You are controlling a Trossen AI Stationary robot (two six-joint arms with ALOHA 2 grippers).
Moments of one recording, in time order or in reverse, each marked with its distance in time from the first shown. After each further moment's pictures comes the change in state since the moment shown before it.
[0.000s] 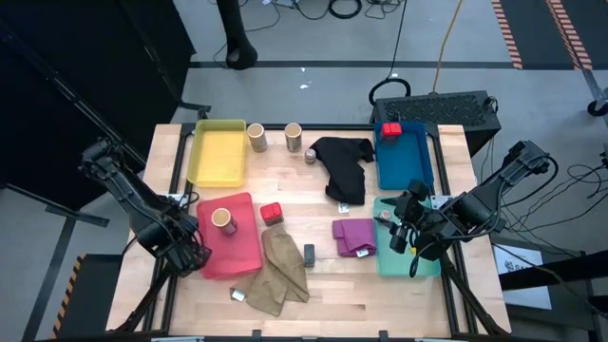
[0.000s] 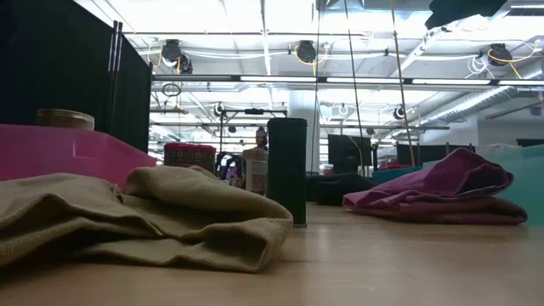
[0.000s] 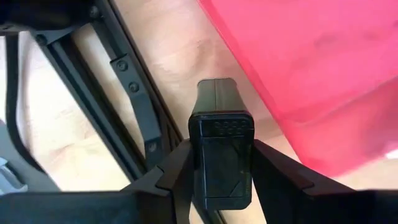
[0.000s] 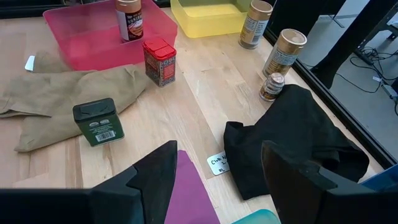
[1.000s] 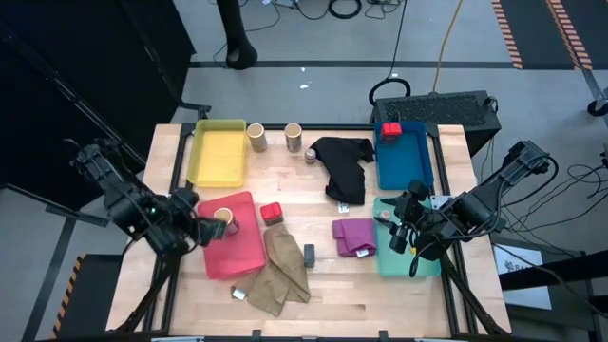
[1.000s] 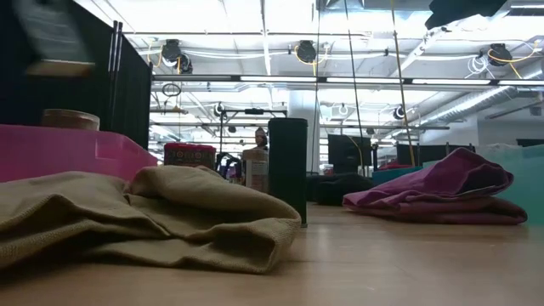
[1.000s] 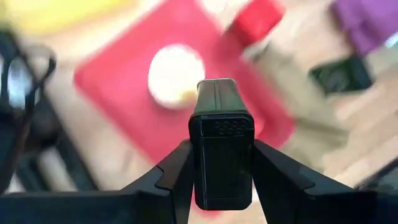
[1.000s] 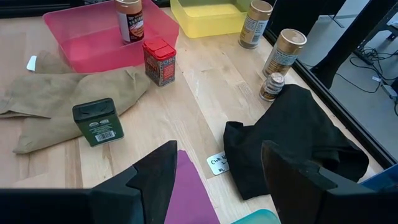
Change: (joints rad) left arm 0.098 -0.004 0.410 -0.267 -0.492 0.140; right arm 0.000 0.000 0.000 -0.001 0.000 0.000
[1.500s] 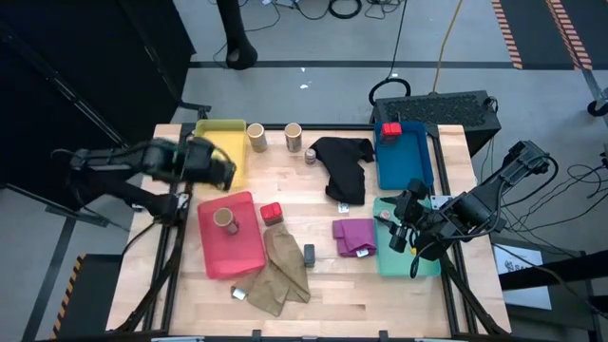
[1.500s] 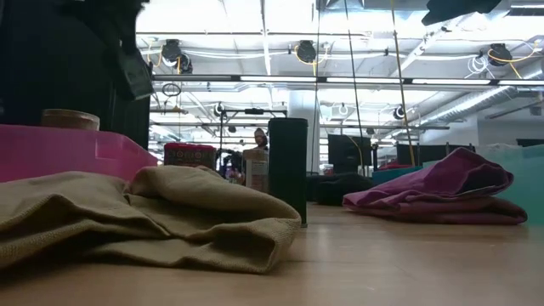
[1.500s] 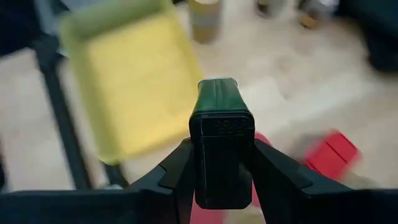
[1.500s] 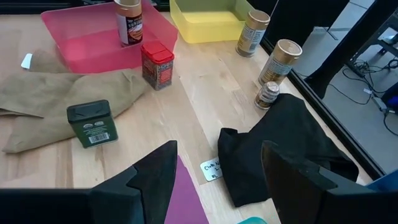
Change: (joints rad) left arm 0.753 0.000 0.064 0.017 -0.081 0.765; right arm -0.001 0.000 0.000 0.015 0.024 -0.058
